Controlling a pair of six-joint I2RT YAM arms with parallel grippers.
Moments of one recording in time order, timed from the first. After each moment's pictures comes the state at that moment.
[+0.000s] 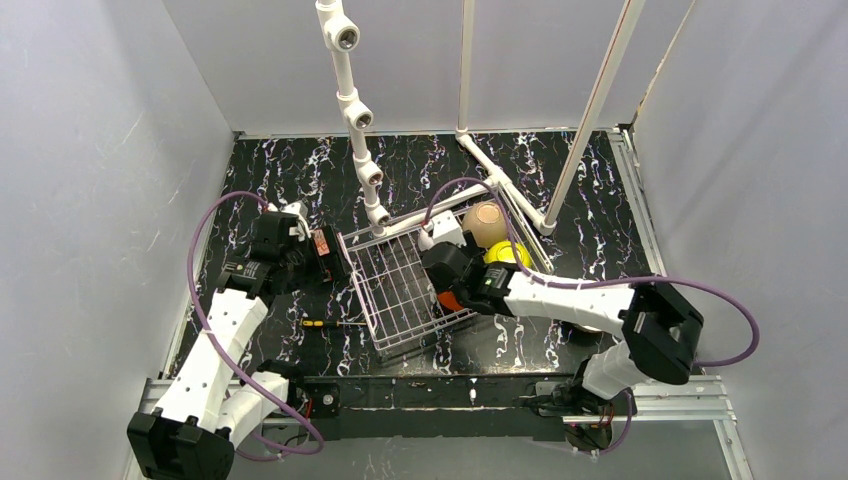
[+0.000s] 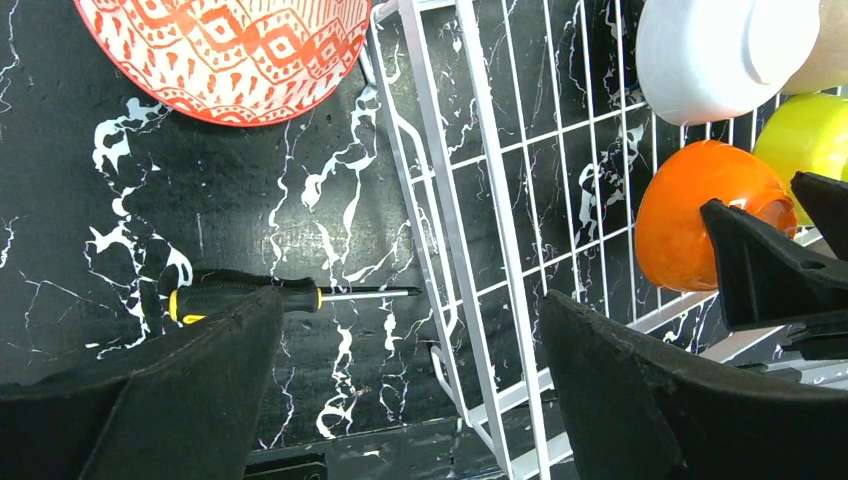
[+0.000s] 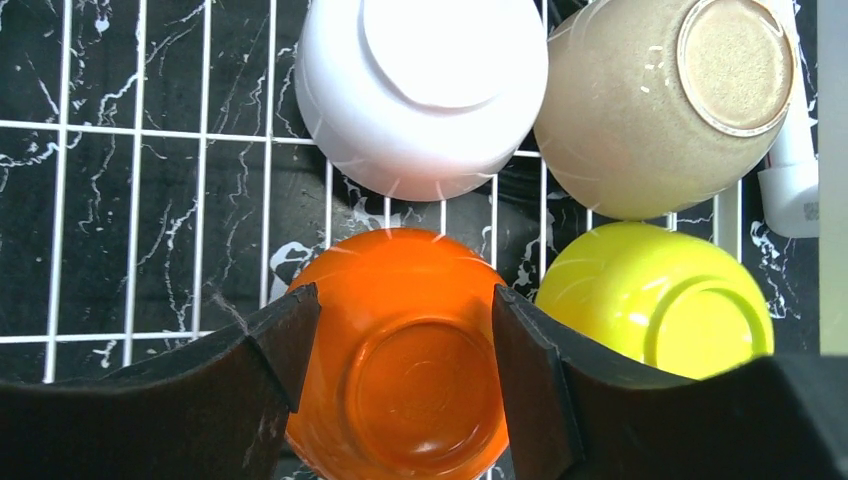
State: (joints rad) left arm -0.22 0.92 0.87 -0.85 0.11 -0.48; right arm 1.11 1.49 0.97 -0.30 0.66 0.36
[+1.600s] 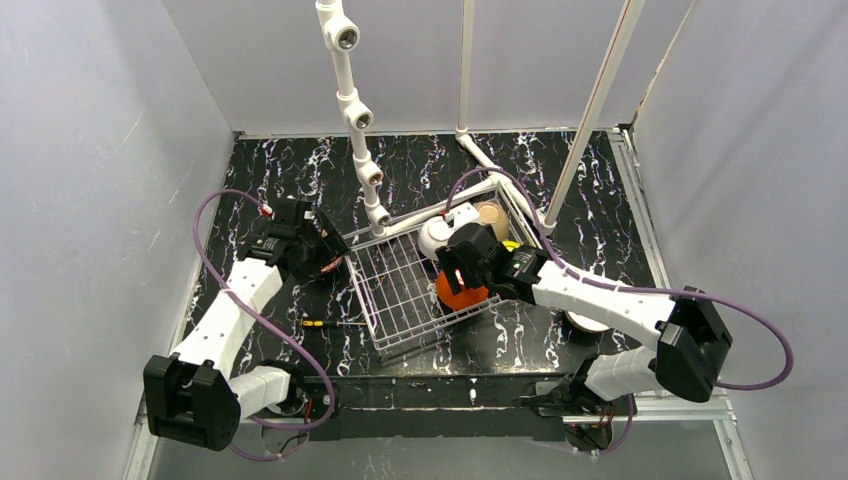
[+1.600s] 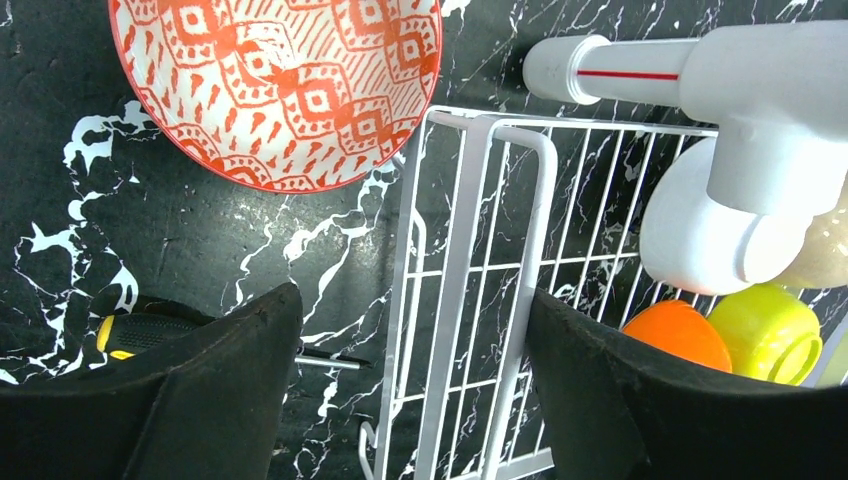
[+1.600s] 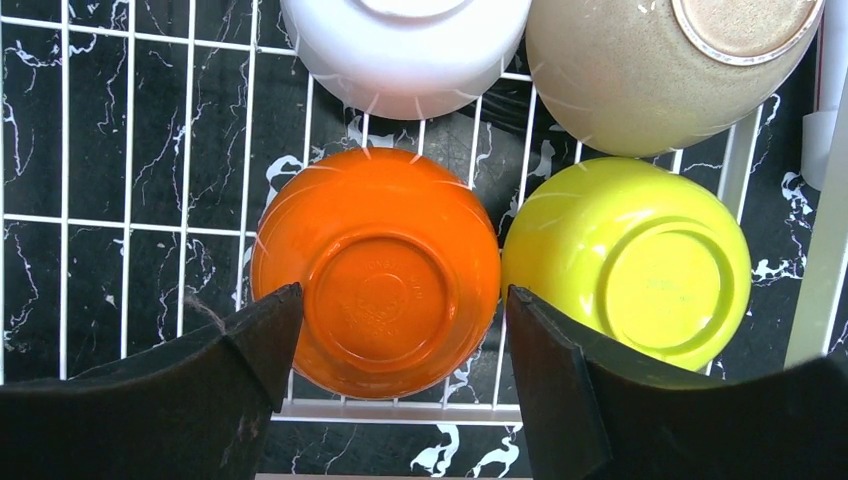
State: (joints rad) left arm -0.21 1.14 0.90 -0.73 -0.04 -0.76; right arm 0.97 1.35 0.98 -0.51 0.38 0.31
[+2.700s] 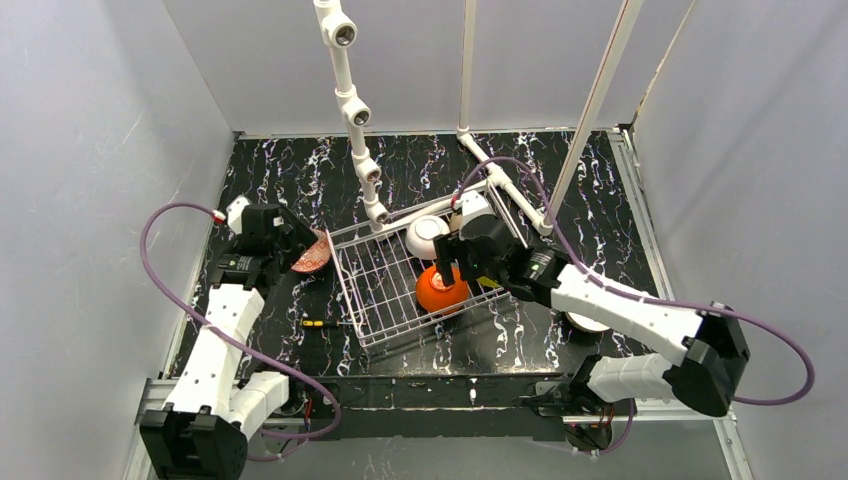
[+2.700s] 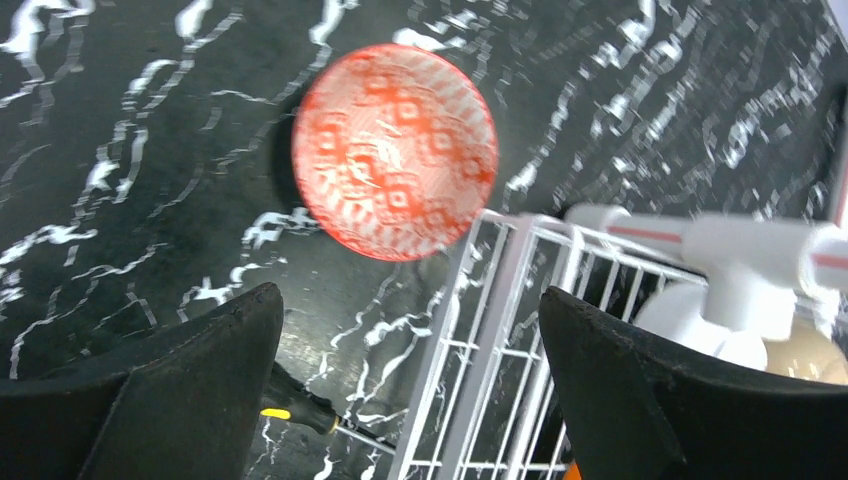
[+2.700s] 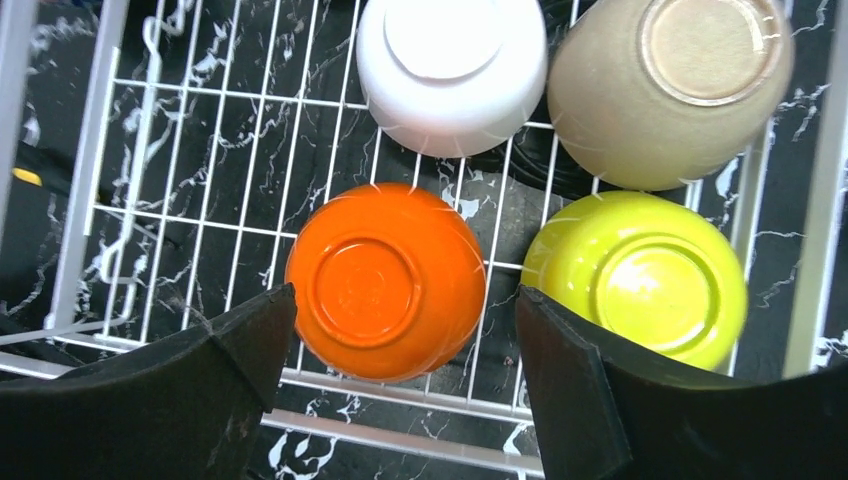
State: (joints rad) left arm -0.11 0.94 0.85 -0.69 -0.24 -0.76; right arm 0.96 1.22 0.98 -0.40 0.26 0.36
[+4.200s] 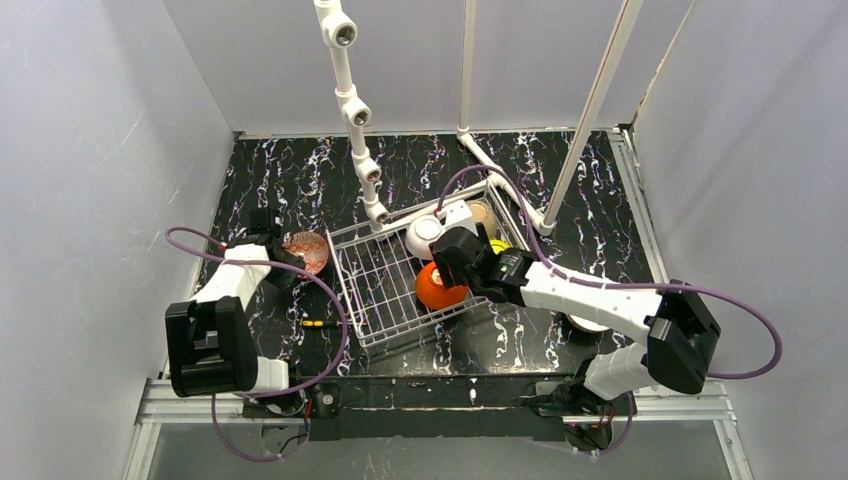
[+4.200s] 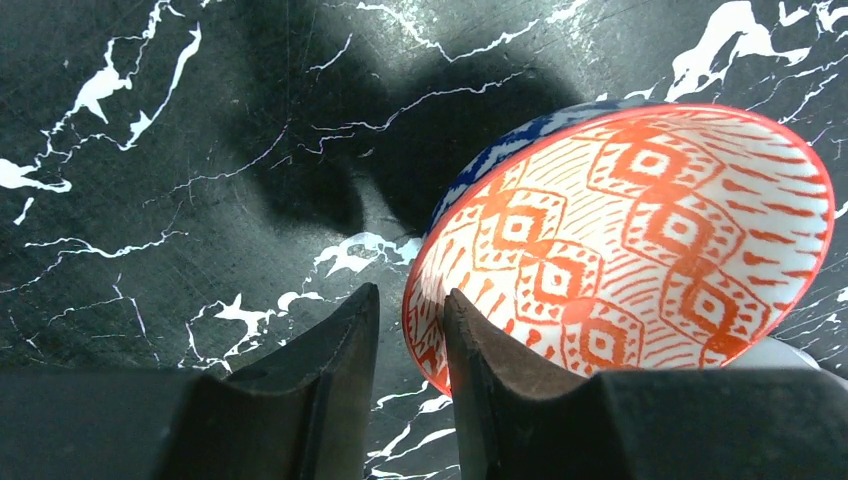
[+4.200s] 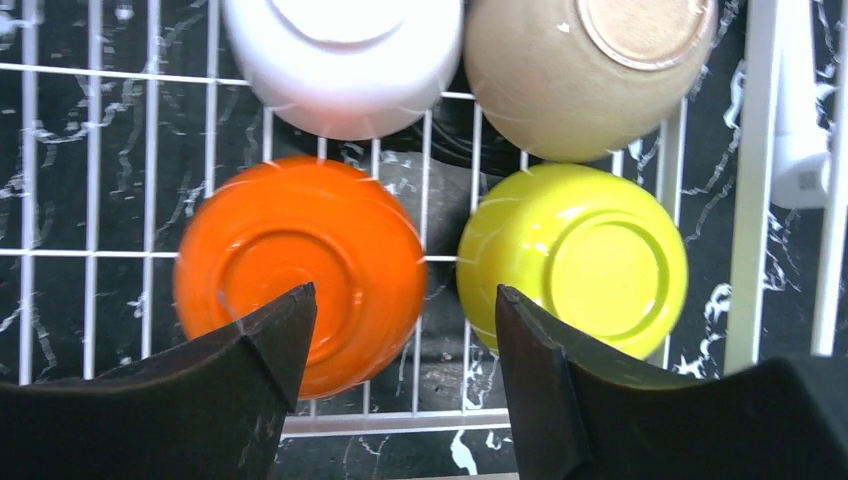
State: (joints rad) left arm 0.10 1.37 0.78 -0.64 -0.14 -0.94; right arm 1.04 1.41 1.02 -0.47 0.54 0.37
